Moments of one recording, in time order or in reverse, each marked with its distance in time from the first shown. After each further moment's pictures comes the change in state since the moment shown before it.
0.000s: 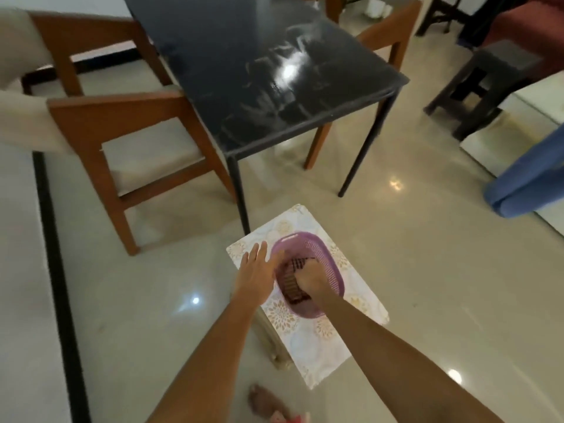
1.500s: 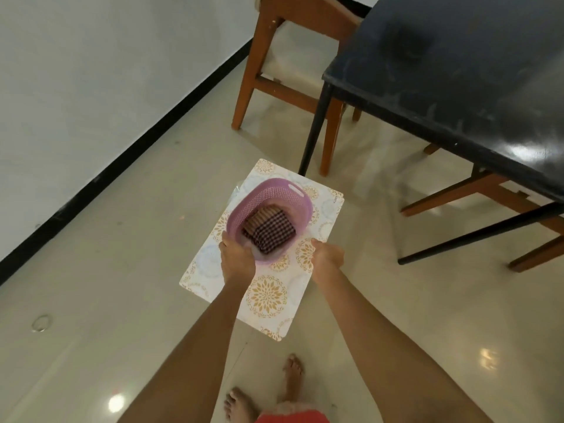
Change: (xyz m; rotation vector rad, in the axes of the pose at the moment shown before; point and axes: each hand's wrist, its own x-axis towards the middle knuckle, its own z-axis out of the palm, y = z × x) left_hand 0.031 0.243 0.101 -1.122 0.712 -1.632; right_hand 0.119 0.091 -0.122 0.243 -0.337 -0.032
